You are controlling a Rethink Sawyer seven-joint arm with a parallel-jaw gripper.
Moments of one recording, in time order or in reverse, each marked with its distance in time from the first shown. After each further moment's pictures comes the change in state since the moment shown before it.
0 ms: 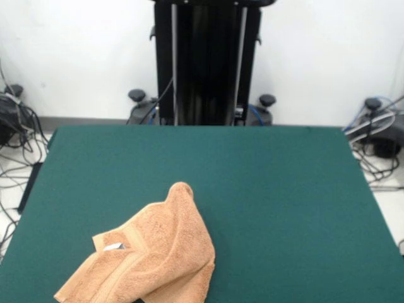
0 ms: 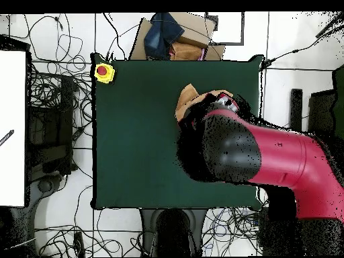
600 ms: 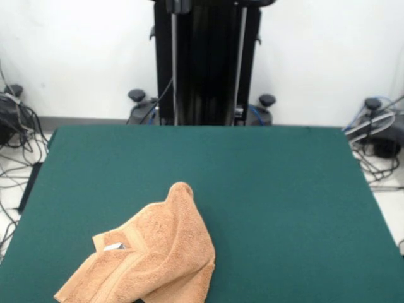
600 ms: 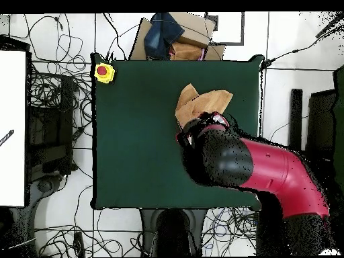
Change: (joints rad) arm -0.007 0.058 -0.039 0.128 0.057 -0.096 0.001
